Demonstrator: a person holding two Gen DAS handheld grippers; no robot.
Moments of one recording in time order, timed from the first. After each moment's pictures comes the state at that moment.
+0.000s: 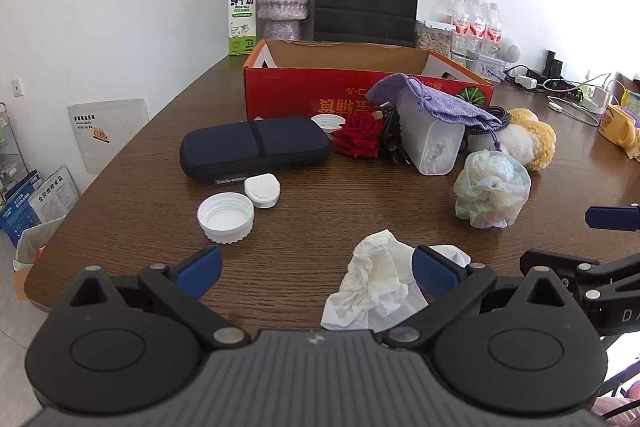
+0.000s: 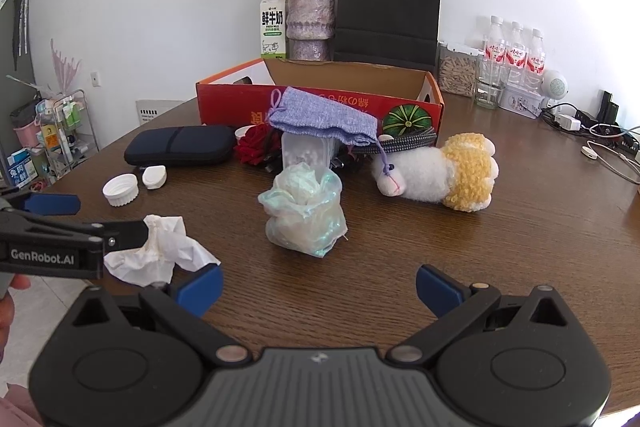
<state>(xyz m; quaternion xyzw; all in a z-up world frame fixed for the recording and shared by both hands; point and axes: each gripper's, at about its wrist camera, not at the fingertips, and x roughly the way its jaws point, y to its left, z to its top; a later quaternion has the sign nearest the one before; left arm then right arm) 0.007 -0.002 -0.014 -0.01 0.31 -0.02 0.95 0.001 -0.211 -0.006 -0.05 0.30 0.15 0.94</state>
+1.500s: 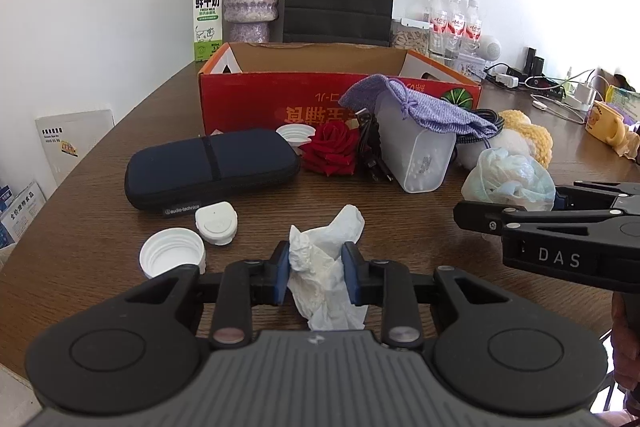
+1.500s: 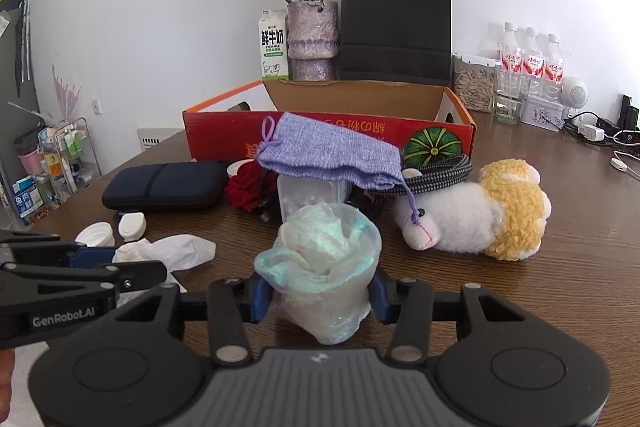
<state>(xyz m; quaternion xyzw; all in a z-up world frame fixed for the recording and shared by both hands) 0.048 -0.011 -0.025 0.00 0.30 -0.06 0.95 0.063 -0.193 -0.020 -0.02 0.27 0.16 0.95</state>
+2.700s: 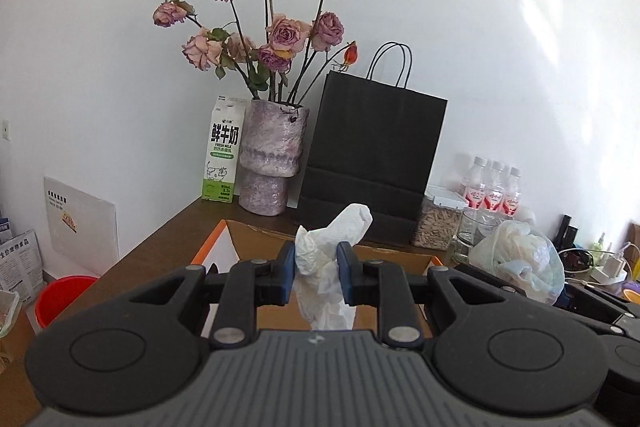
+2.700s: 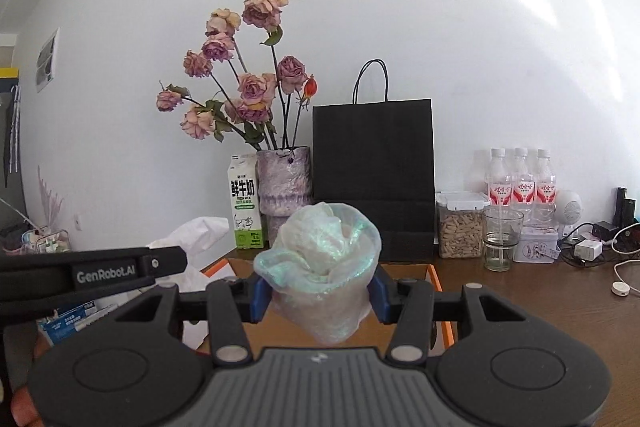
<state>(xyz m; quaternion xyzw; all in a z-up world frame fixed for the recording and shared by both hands) 0.188 -0.031 0.088 -0.10 0.14 0.01 0.99 0.180 -0.202 0.086 0.02 0.11 0.14 0.98</state>
